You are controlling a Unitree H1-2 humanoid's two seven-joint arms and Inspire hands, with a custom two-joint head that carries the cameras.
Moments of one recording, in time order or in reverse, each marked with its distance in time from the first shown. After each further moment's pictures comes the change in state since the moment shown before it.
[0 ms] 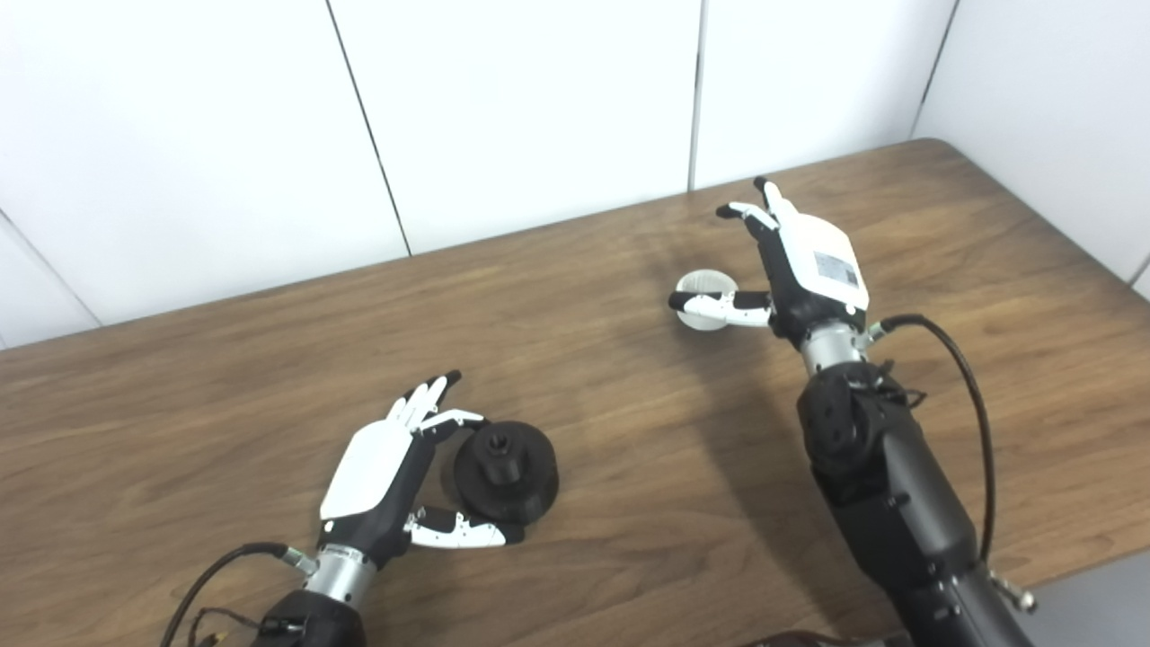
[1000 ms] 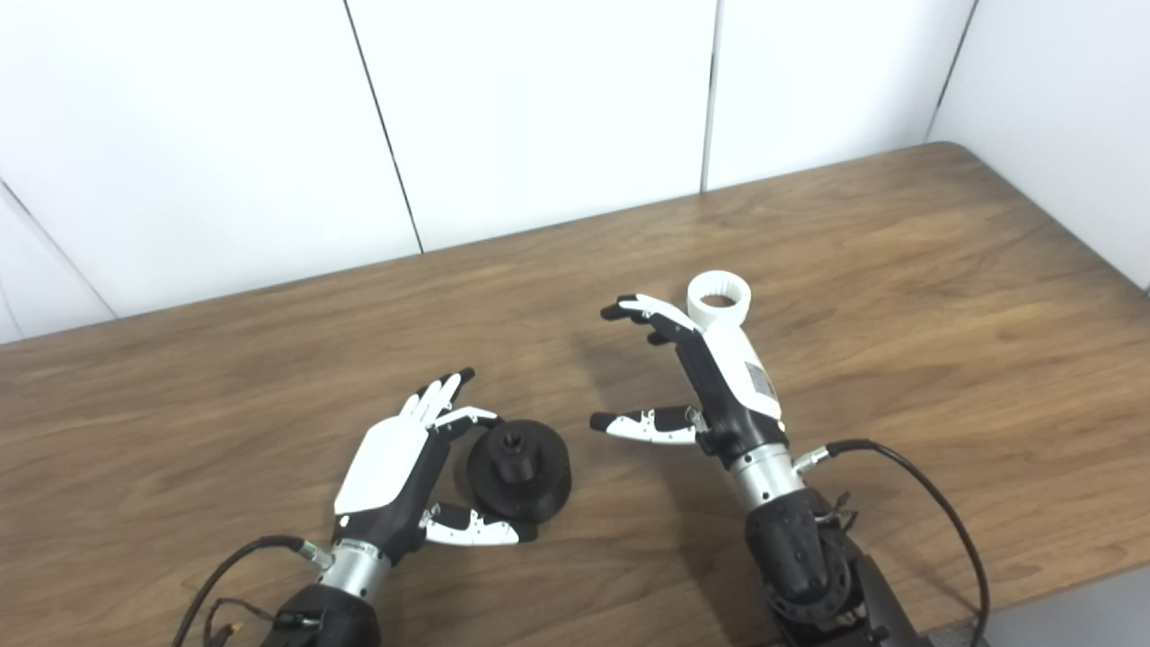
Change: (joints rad) left arm 0.002 0.002 -0.030 -0.030 0.017 0.051 0.002; right arm 0.251 0.228 0.062 -0.152 0.257 -0.368 -0.147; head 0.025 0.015
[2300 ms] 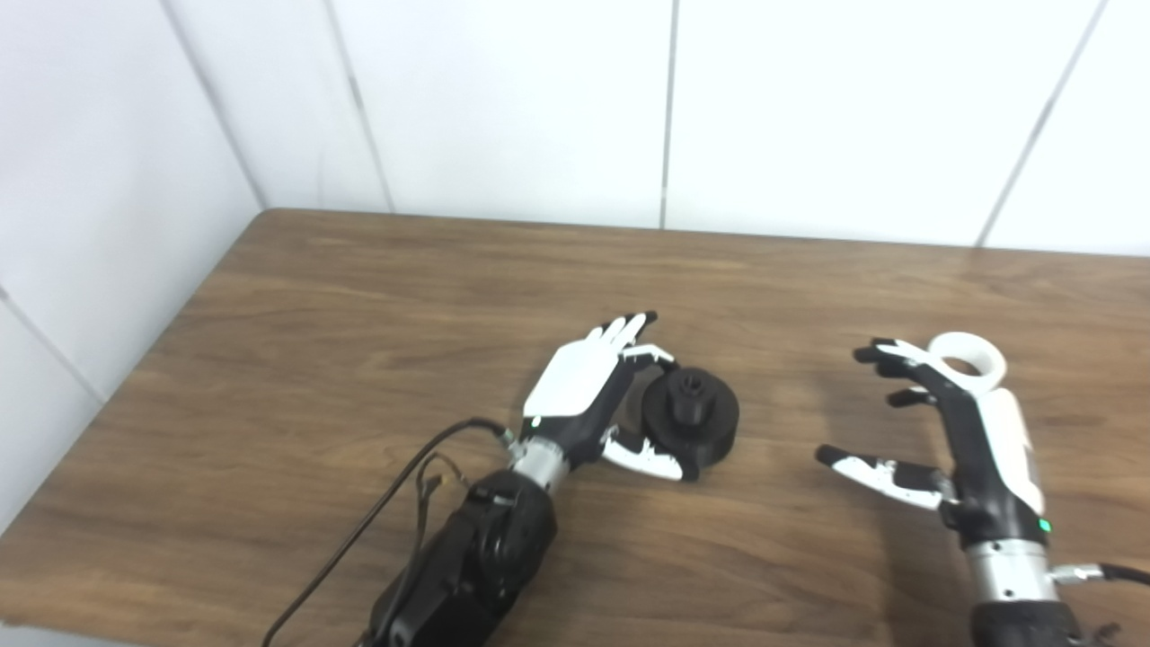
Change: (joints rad) left arm -0.045 -0.051 -0.055 0.042 0.033 0.138 0.115; right arm 0.007 -0.079 -0.021 0.032 0.112 -0.061 0.013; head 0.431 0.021
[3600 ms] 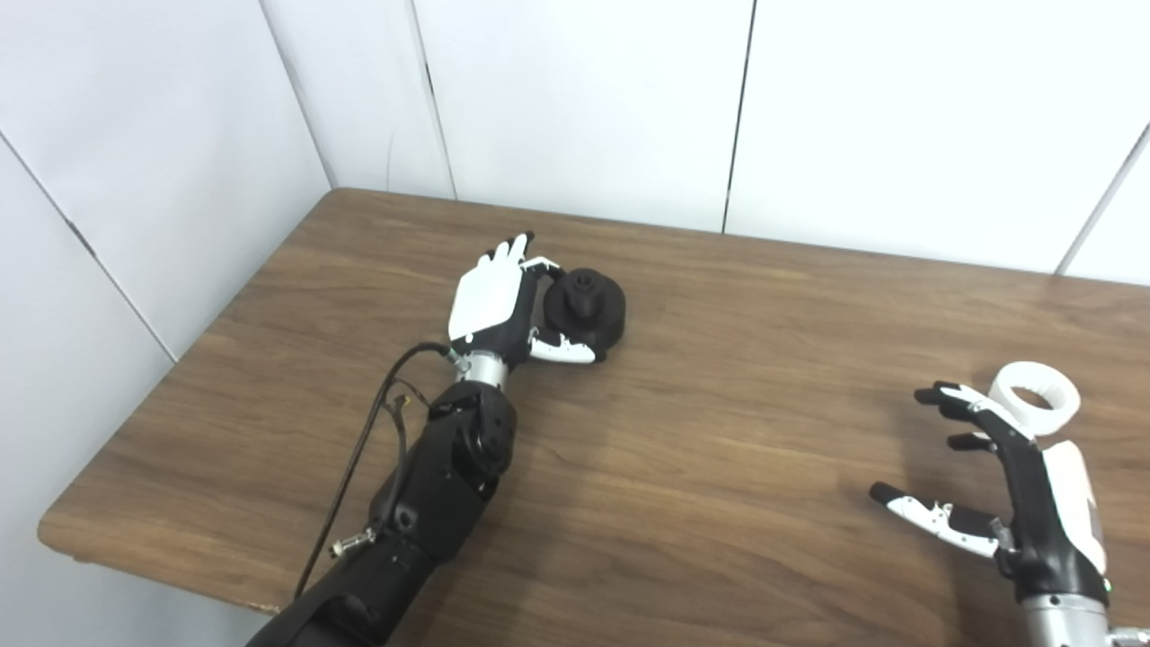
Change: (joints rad) left arm -0.158 0.073 0.293 0.305 -0.021 0.098 0.207; right arm 0.007 -0.026 0.001 0.066 0.034 -0.034 -0.012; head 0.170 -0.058
